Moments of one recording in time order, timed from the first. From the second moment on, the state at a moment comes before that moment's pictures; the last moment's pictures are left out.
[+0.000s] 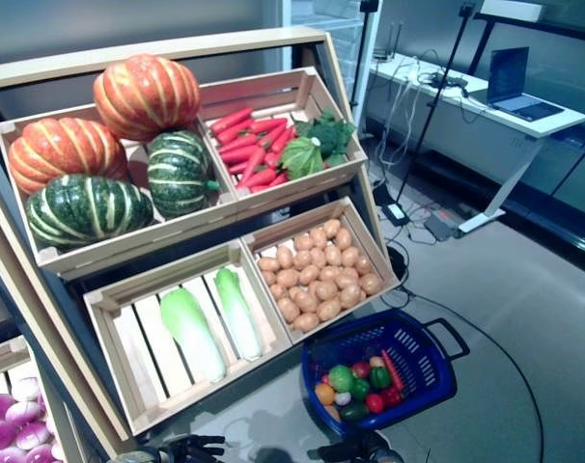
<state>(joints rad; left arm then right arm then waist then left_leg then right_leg) -0.02 0.27 -0.32 1.06 -0.17 0.14 -0.32 -0.02 -0.21 0.28 1.10 0.37 0.08 -0.01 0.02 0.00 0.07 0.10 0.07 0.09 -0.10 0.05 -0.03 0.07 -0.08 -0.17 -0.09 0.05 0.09</state>
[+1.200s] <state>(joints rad) -0.17 0.89 -0.31 -0.05 0.31 0.08 -0.65 0.05 -0.27 0.24 1.07 0.37 0.09 0.02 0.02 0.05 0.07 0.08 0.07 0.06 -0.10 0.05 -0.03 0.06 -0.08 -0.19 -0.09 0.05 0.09</state>
